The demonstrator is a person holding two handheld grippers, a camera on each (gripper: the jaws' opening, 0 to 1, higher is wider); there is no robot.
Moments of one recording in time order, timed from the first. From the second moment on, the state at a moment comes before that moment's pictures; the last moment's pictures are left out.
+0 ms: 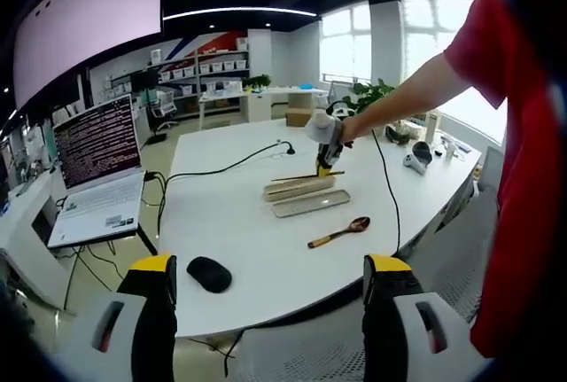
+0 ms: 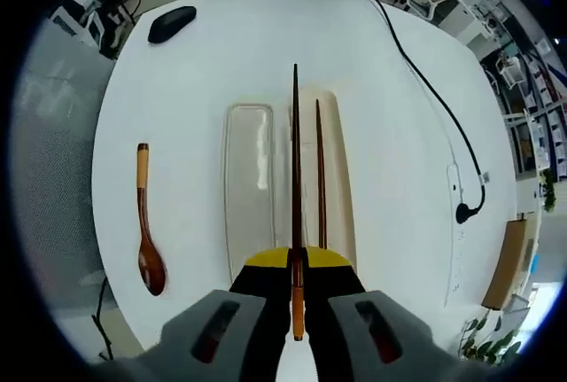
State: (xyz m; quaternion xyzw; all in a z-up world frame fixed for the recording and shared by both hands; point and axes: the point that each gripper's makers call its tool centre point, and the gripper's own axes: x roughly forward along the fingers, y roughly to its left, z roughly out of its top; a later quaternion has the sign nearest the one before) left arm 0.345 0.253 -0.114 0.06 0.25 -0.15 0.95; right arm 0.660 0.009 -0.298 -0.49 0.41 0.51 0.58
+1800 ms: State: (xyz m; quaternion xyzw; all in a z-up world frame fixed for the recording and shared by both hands) left arm 0.345 0.253 -0.131 0.05 0.29 -0.14 0.95; right arm 0.707 0.014 -0.337 -0.48 0.43 0.50 0.57
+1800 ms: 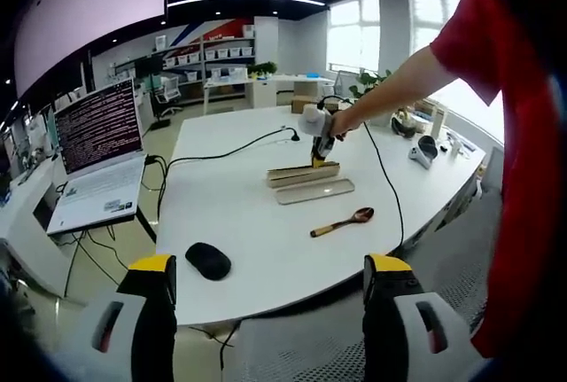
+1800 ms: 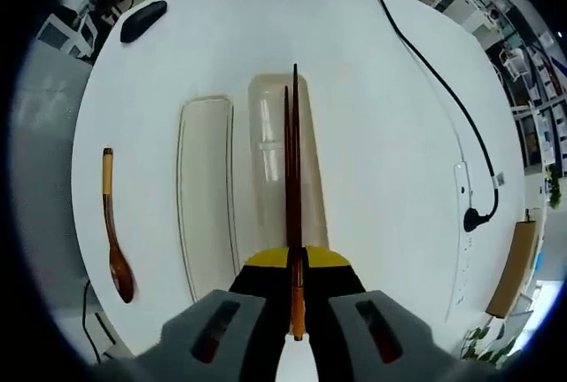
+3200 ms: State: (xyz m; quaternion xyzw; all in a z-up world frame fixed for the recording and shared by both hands) left arm 0.349 0.246 -0.127 0.06 0.28 -0.15 0.95; right arm 0.707 0.010 -0.327 -0.48 0.42 0.49 0.60
